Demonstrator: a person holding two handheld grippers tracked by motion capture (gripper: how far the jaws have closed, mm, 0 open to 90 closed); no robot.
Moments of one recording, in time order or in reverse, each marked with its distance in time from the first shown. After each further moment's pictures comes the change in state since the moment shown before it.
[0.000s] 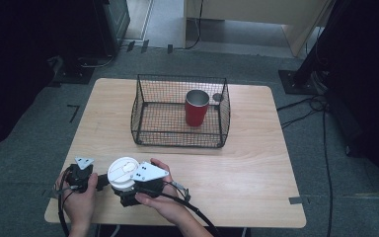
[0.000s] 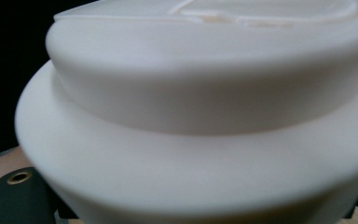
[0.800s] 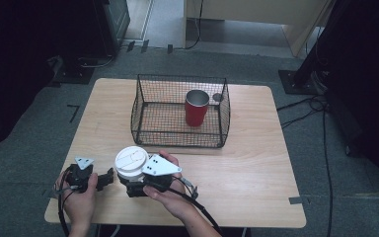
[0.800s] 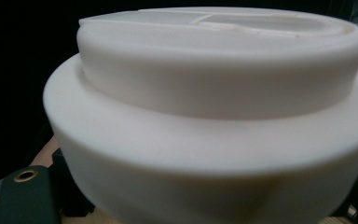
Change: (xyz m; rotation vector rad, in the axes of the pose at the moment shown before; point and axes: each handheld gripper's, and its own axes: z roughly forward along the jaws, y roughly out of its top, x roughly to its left) left arm 0.000 0.000 0.000 0.000 0.000 0.001; right arm -0.013 0.020 -0.024 -0.123 -0.062 0.008
